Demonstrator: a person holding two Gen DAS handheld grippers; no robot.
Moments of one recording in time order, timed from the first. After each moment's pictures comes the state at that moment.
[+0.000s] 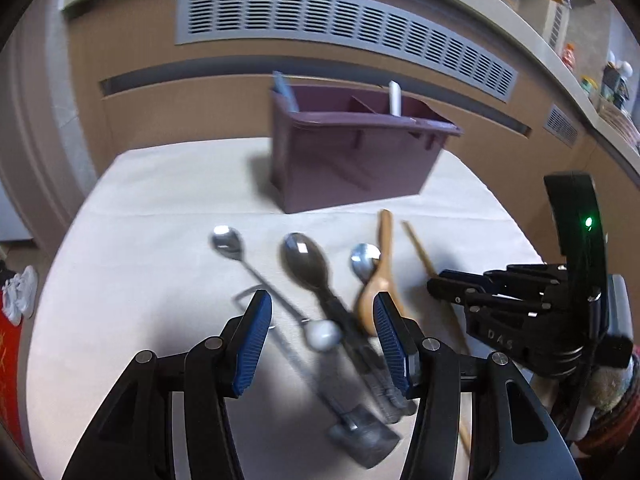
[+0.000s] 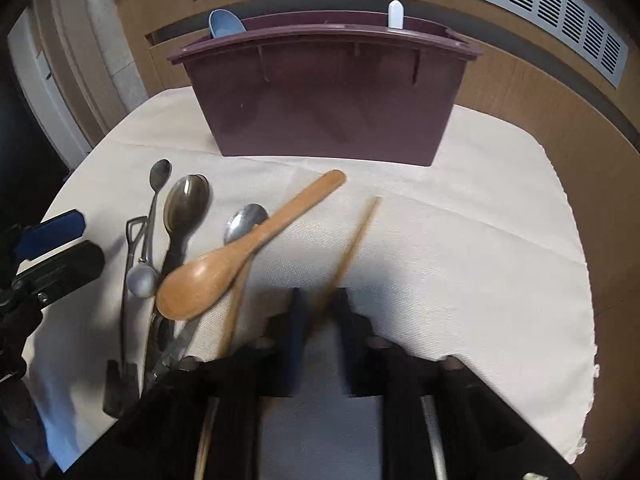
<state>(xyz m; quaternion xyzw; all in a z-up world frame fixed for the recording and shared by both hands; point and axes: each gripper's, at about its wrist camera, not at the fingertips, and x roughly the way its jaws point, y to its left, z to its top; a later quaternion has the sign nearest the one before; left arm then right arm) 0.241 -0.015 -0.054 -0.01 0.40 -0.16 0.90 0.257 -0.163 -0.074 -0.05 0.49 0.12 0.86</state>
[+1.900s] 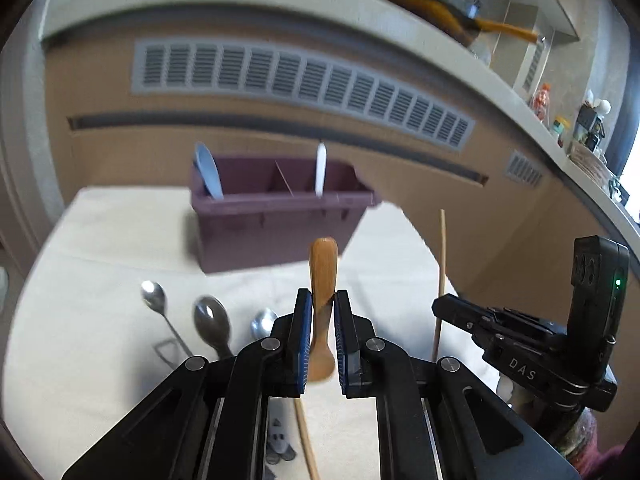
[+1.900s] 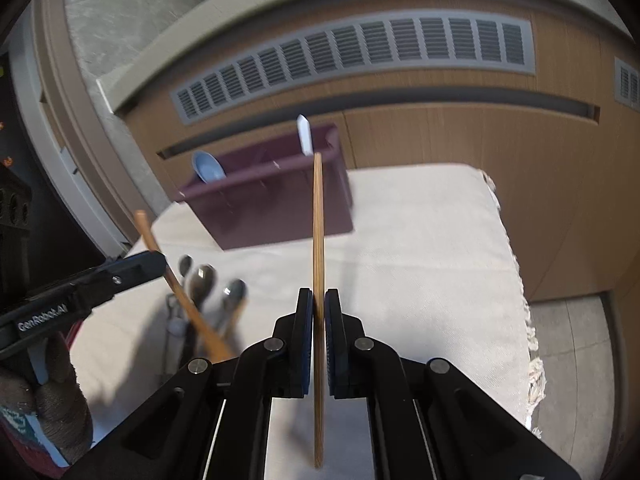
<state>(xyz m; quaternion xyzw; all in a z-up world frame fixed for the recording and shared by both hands) 0.238 -0.061 0.011 -0.08 0.35 -0.19 0.92 0.215 -0.259 -0.008 0.08 0.37 0.14 0.92</state>
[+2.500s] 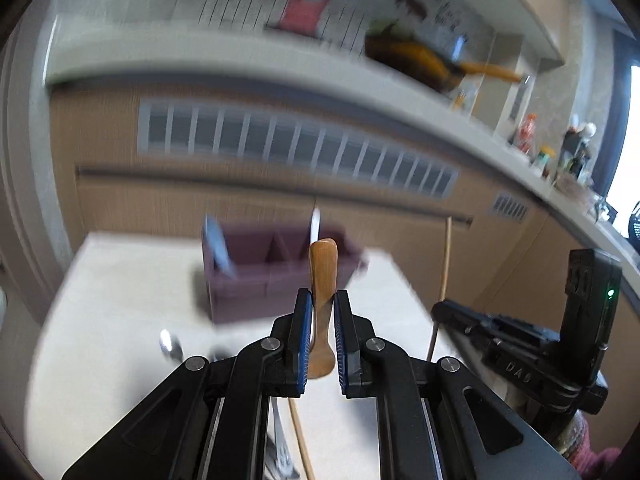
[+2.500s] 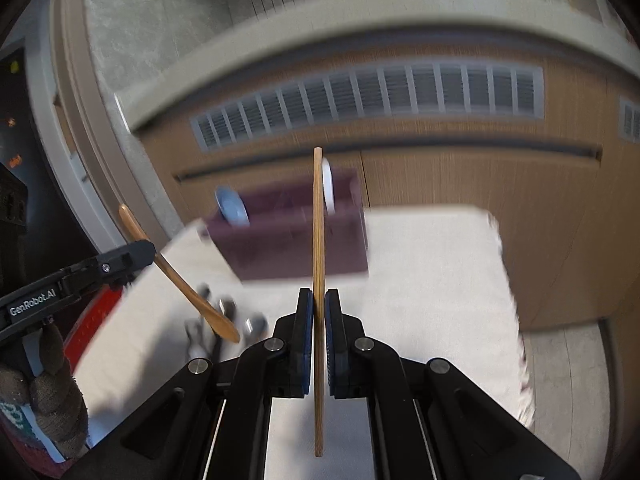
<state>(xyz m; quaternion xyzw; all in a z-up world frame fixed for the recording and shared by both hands) 0.237 -0.040 0.084 -0.09 0.27 -0.20 0.94 0.217 -0.249 0.044 0.06 0.31 0.15 0.94</state>
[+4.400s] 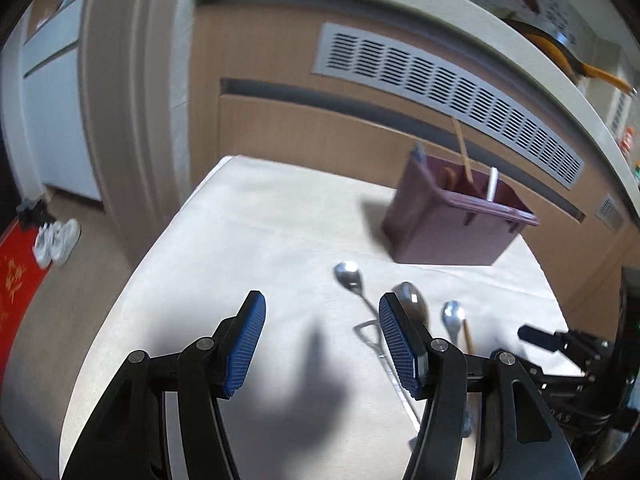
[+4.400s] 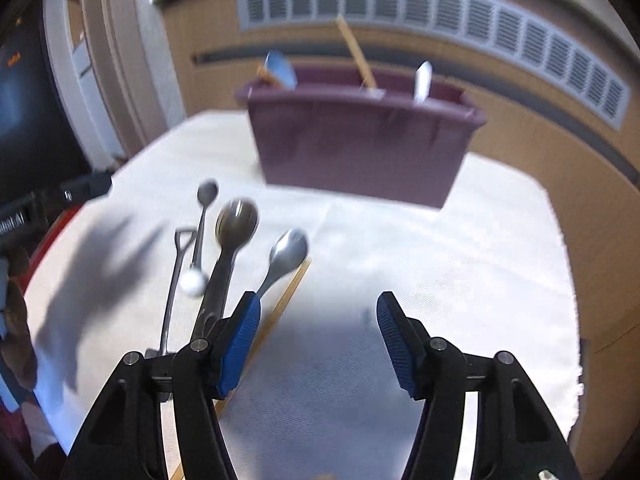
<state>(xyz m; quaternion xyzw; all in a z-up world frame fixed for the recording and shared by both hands) 0.231 0.087 -0.025 -0.11 0.36 -0.02 0.93 0.228 -0.149 -0.051 -0.07 0.44 0.16 0.88</state>
